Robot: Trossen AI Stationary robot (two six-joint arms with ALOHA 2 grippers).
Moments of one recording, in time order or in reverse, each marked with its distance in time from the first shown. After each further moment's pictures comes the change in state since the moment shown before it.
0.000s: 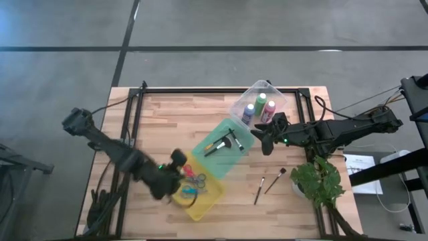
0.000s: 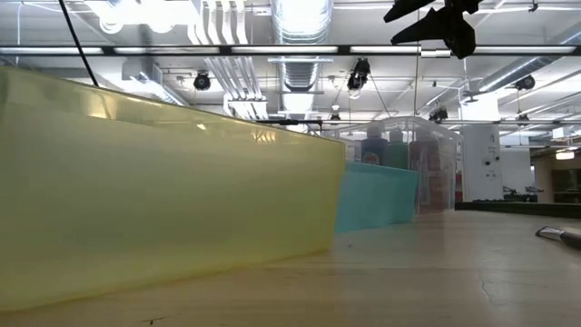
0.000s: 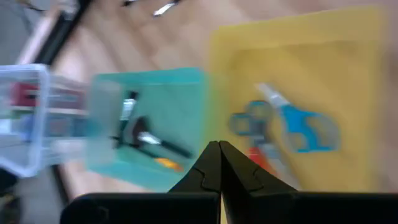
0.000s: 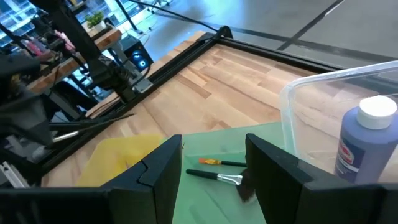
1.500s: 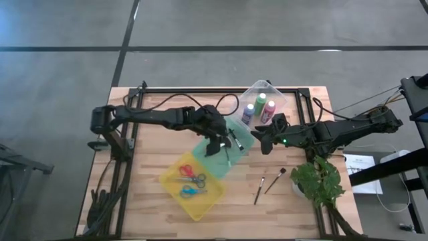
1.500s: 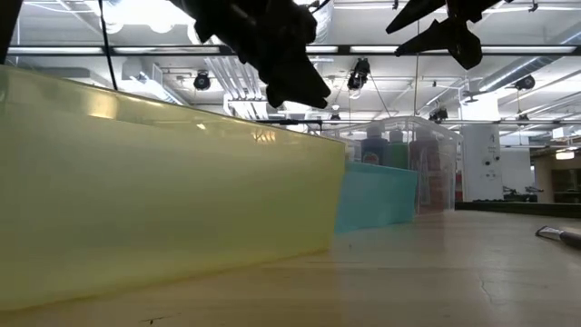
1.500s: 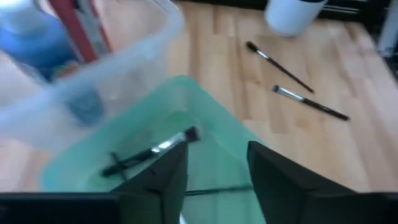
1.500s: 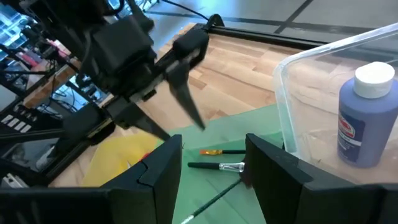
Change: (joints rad) left arm 0.709 0.310 -0.001 0.642 0.569 -0.316; right arm -0.001 0.000 -0.035 -0.008 0.002 0.125
